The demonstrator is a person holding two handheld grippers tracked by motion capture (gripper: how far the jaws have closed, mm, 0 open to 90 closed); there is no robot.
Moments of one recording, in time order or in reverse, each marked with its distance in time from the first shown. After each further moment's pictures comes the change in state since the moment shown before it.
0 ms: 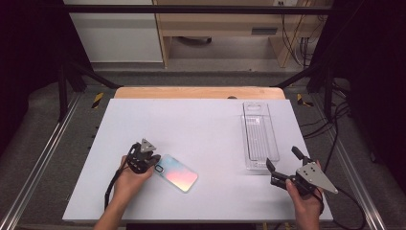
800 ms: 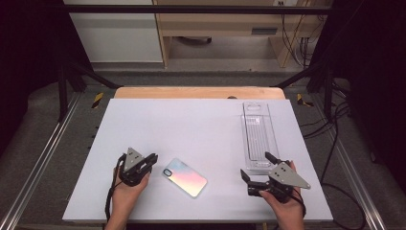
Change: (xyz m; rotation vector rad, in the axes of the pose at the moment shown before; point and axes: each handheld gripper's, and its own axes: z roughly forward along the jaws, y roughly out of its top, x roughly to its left) left arm -0.010 -0.034 -0.039 -0.363 0.059 -0.098; right arm 0.064 0.020 0.014 0.165 0.204 -0.026
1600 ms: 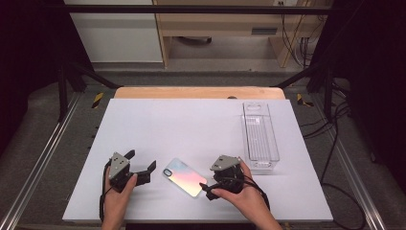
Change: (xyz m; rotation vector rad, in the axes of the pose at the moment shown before) left arm 0.015 -0.014 -0.012 -0.146 0.009 -0.068; right arm 0.077 0.024 0.088 0.468 0.300 -0.118
